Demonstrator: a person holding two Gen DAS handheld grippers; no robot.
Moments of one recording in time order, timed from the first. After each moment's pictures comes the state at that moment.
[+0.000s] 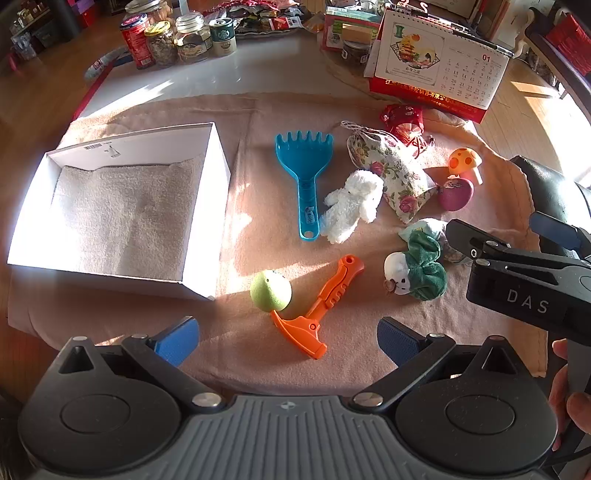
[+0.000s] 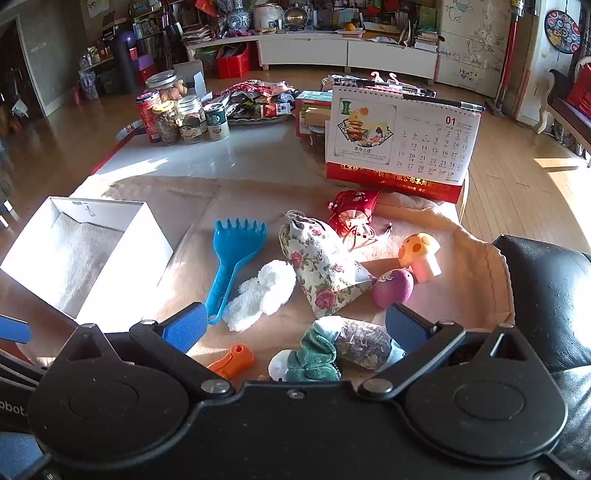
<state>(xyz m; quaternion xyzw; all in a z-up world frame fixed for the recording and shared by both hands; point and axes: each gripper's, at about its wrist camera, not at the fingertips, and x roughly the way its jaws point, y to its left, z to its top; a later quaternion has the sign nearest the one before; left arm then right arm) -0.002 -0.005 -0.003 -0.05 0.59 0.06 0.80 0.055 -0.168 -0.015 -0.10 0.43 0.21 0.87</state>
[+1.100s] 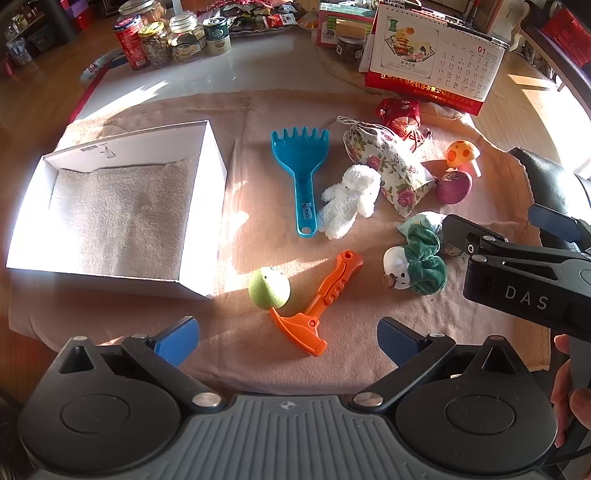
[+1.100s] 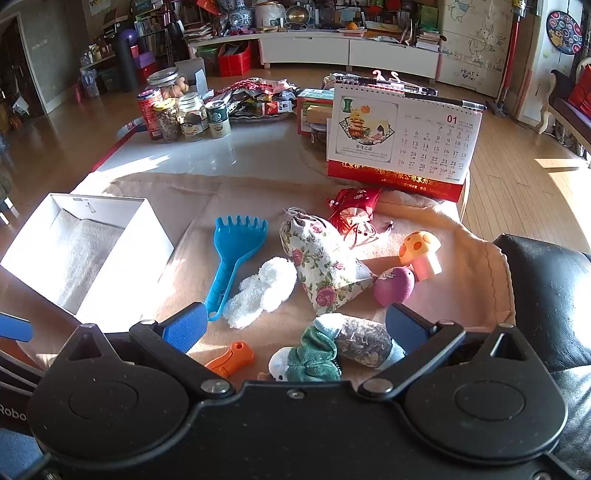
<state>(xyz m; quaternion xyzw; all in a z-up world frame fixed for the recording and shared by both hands) -0.002 -0.004 -0.004 -0.05 0.59 0.06 0.80 0.052 -0.167 -0.017 -0.10 0.43 0.22 0.87</state>
